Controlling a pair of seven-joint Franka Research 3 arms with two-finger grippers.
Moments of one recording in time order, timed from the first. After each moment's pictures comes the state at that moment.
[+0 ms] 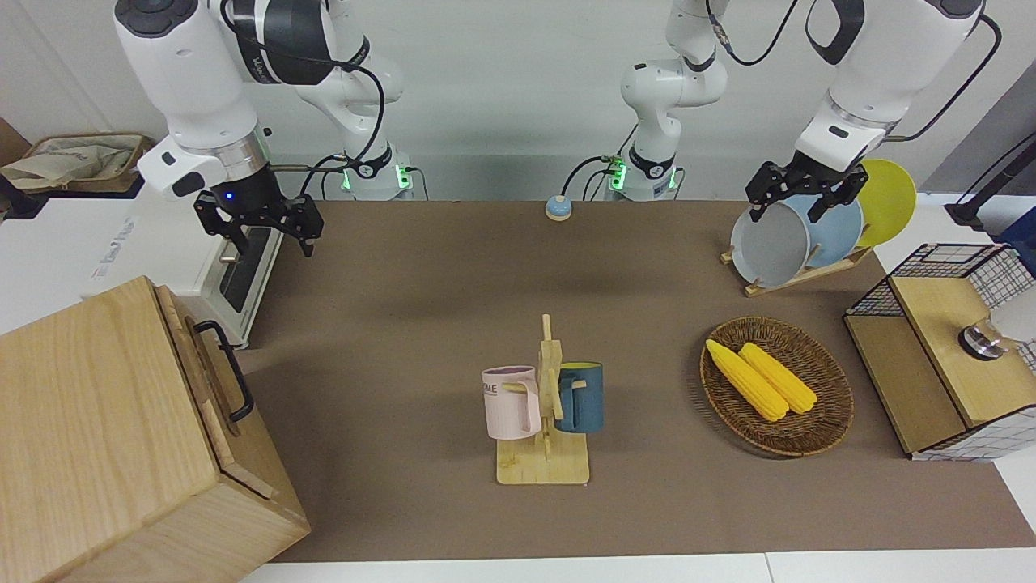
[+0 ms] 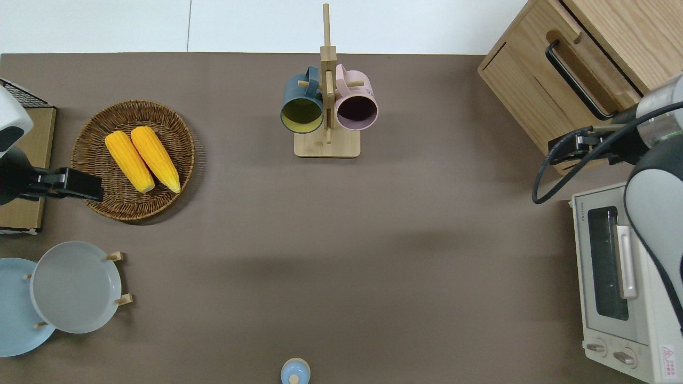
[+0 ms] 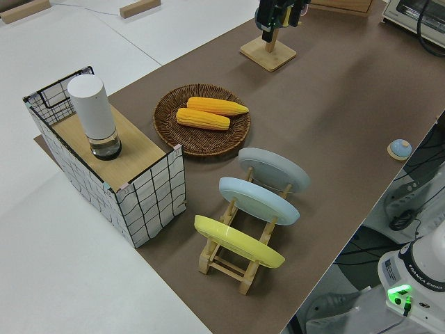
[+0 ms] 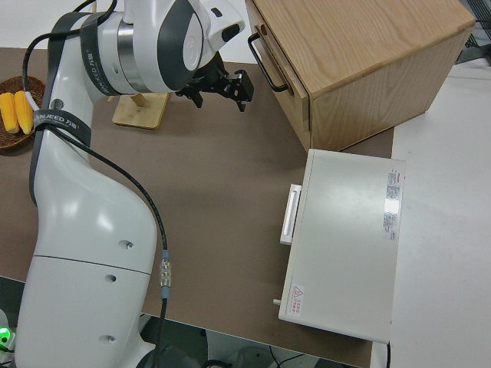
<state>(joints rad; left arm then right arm) 0.04 0.05 -0.07 -1.50 0.00 1.52 0.04 -0.02 0.17 0.06 -1.41 -0.06 1.59 0.09</state>
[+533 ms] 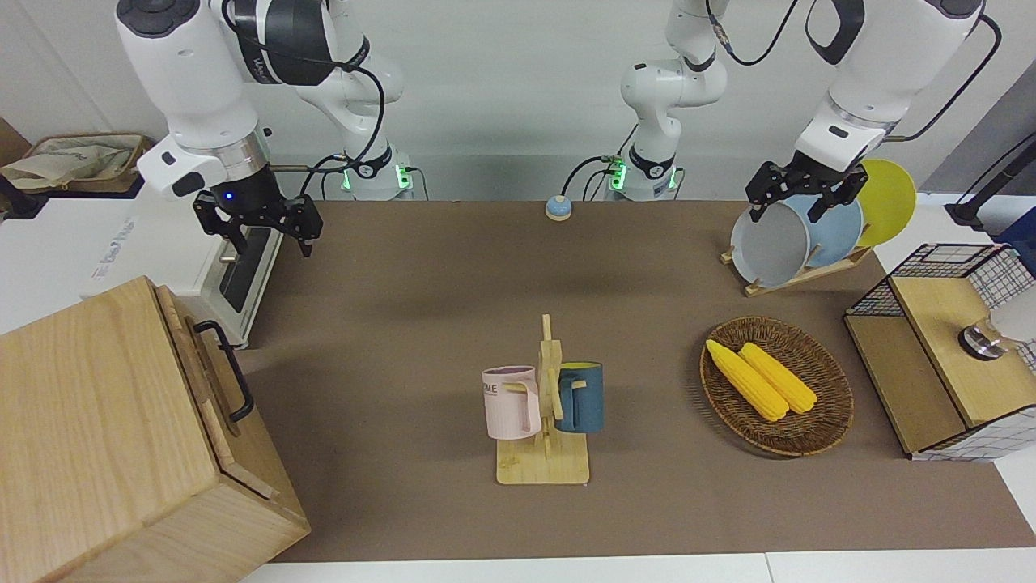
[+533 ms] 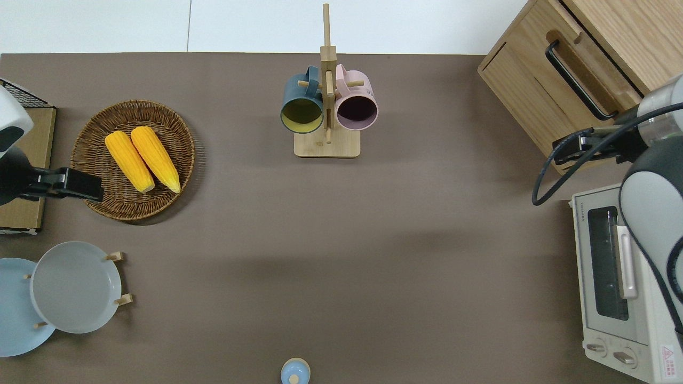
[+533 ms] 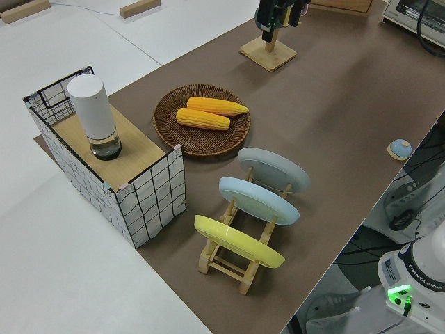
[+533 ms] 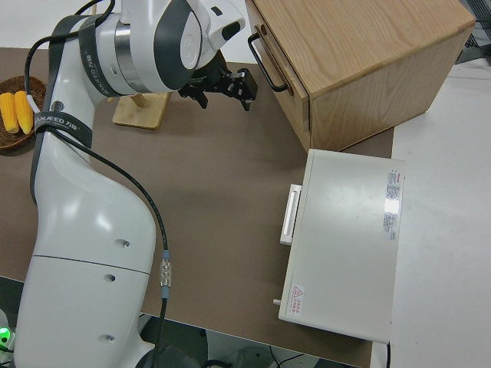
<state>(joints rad) 0.04 0.05 -0.07 -1.50 0.00 1.52 0.04 -0.01 0.17 0.07 -1.41 -0.12 1.59 0.08</state>
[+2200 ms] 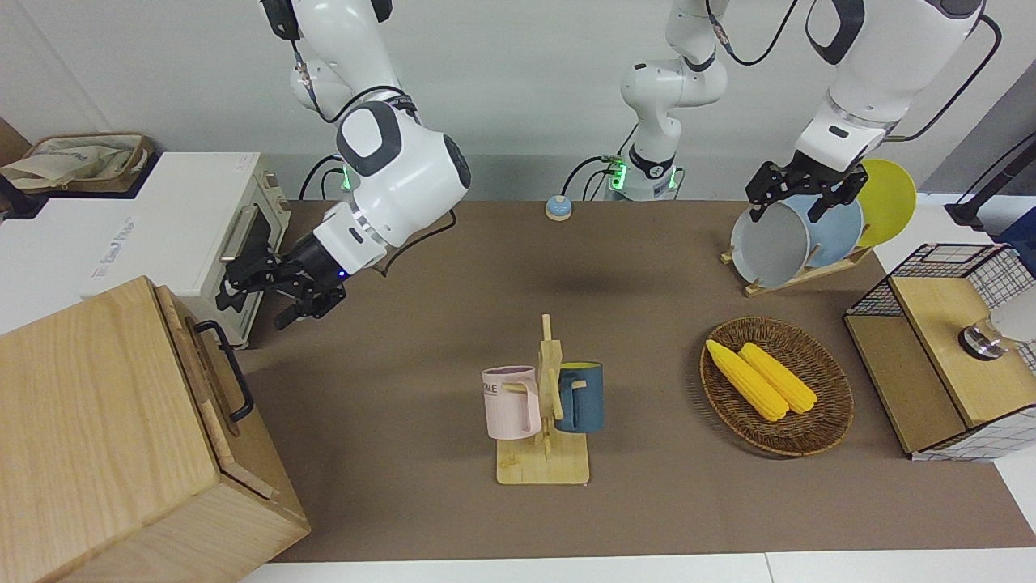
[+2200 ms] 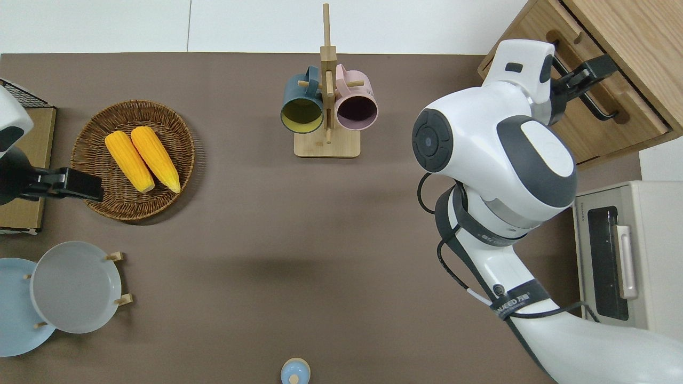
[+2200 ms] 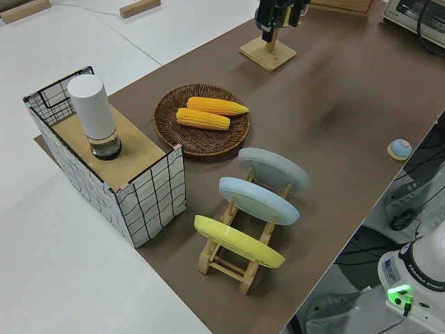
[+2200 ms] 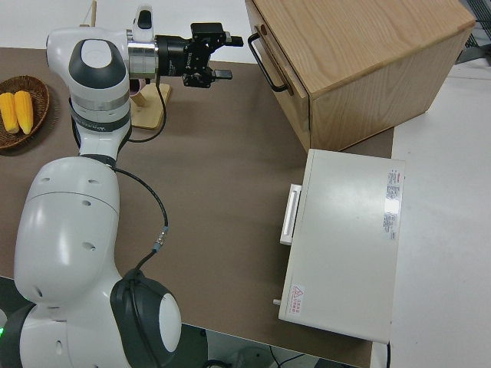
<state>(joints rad) 0.04 0.05 -0.07 -1.50 0.00 1.52 0.04 0.26 0.36 0.07 -1.47 -1.19 1.75 0.18</state>
